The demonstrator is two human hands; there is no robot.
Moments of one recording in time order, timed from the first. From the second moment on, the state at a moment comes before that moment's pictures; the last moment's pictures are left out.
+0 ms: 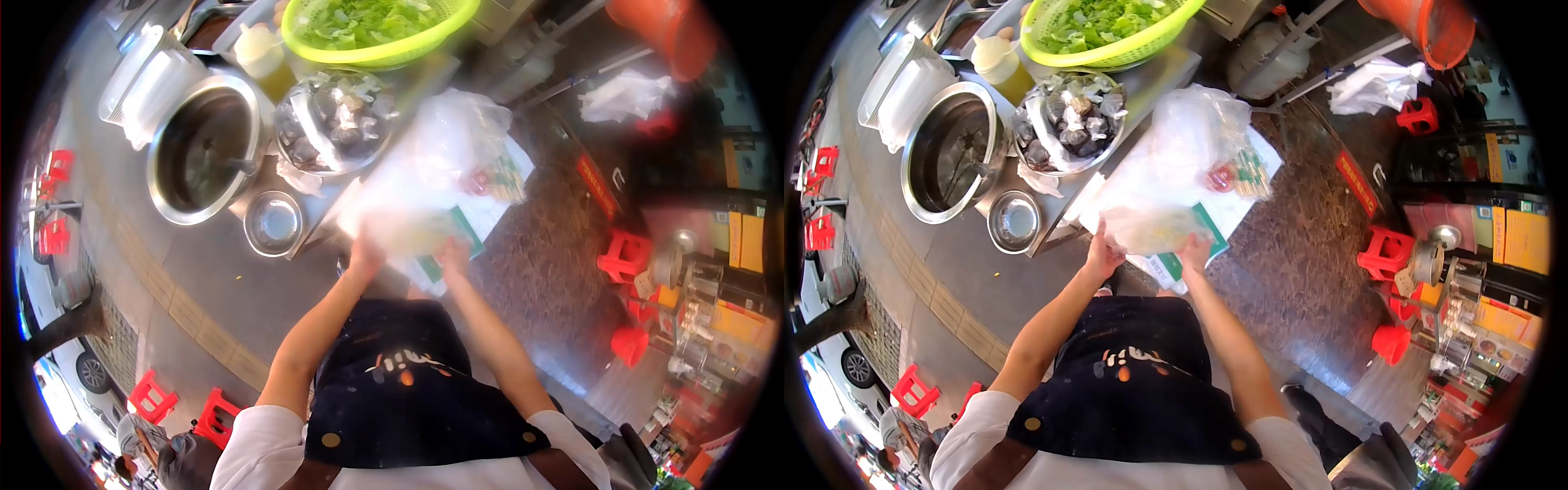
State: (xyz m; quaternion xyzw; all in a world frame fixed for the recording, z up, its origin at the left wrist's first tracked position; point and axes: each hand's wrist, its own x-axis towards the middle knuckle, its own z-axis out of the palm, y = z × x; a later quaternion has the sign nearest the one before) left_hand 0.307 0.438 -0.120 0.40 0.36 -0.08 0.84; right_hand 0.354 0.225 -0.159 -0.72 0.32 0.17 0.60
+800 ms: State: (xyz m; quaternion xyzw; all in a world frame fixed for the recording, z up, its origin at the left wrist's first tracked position) left_hand 0.313 0.425 -0.035 0.44 0.33 0.00 0.83; right_hand 0.487 0.203 0.019 -0.95 -0.15 0.11 0.25
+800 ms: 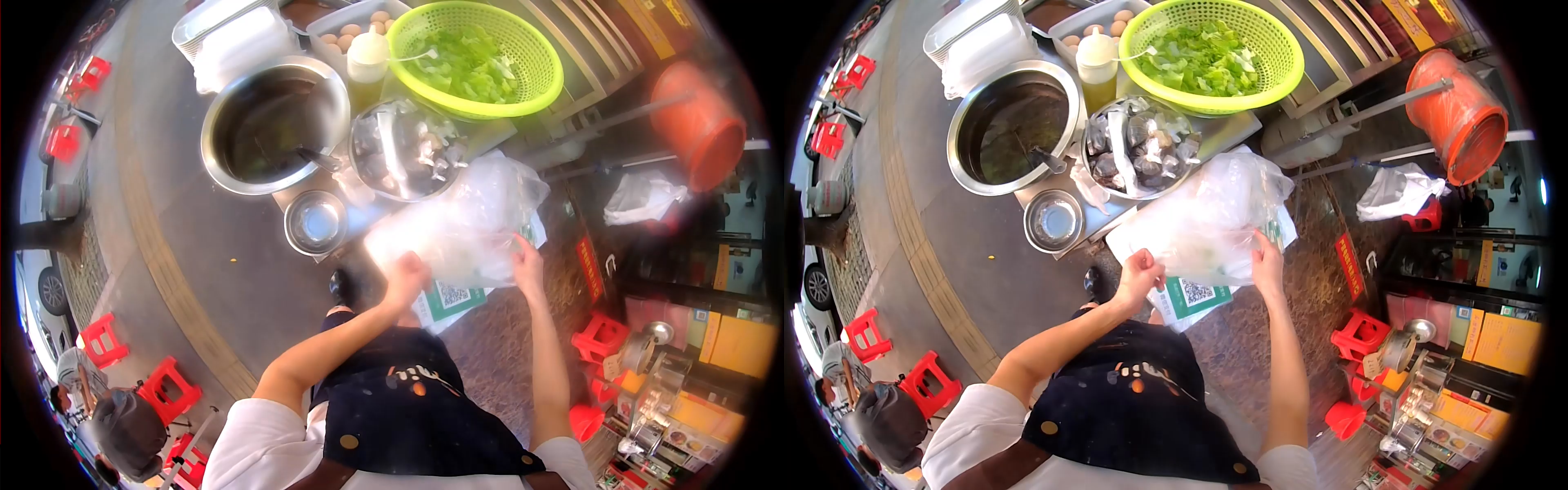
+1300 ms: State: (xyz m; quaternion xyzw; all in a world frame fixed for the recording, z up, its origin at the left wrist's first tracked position) left_hand 0.317 0.416 -0.042 0.62 0.23 0.01 0.75; right_hand 0.470 0.496 0.079 -0.80 -0.59 -0.06 0.07
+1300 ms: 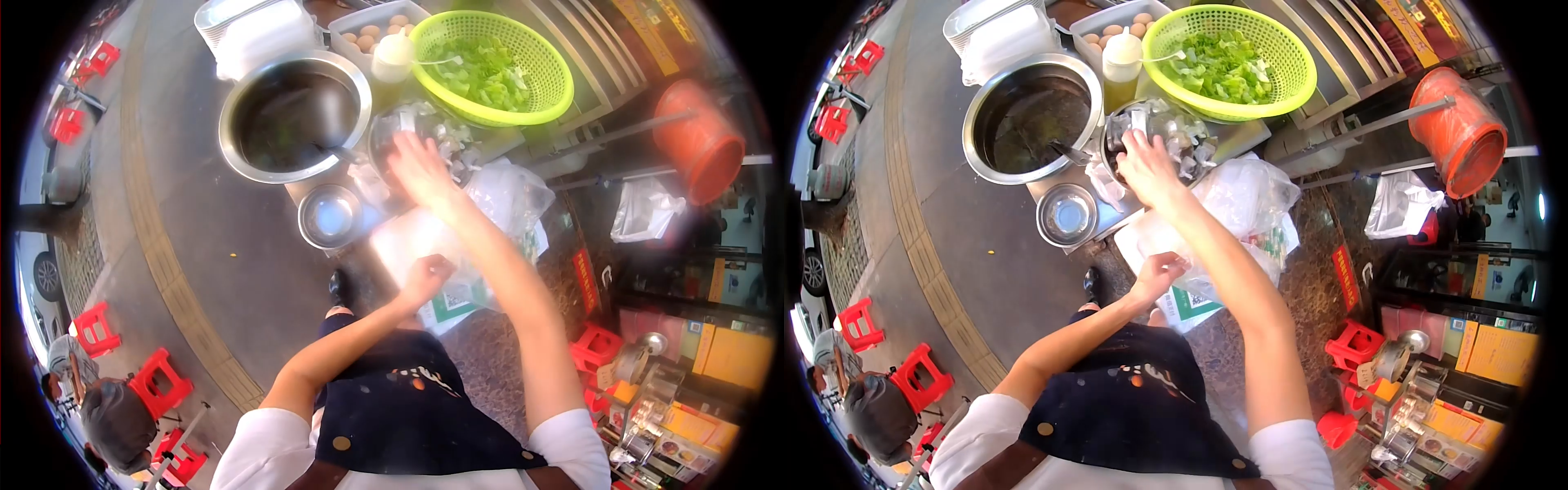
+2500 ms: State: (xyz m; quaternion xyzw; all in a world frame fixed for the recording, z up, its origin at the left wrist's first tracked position) left_hand 0.340 0.404 0.039 0.62 0.30 0.01 0.73; right_hand 0.528 0.055 -0.132 -0.95 -0.06 0.03 0.29
